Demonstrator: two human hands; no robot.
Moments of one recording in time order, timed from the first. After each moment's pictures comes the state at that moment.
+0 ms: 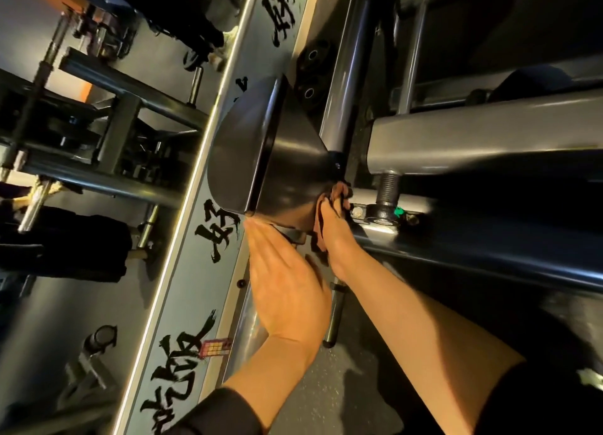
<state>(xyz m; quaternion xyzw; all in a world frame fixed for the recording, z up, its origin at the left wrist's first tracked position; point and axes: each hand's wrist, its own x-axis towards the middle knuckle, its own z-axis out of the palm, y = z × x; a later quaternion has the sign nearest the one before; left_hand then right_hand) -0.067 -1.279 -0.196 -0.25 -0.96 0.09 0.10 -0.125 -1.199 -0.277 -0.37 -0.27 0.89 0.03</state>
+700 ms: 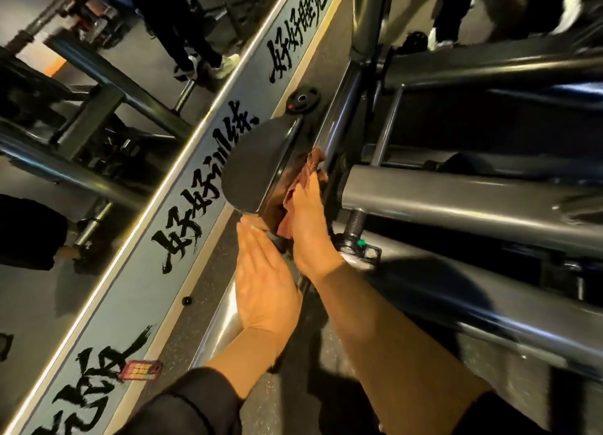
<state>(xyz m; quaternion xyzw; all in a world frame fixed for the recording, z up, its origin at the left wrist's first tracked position) -0.069 -1.280 -0.199 -0.27 -0.96 0.06 0.08 -0.108 -1.174 -0.193 -0.24 -0.30 0.91 0.18</state>
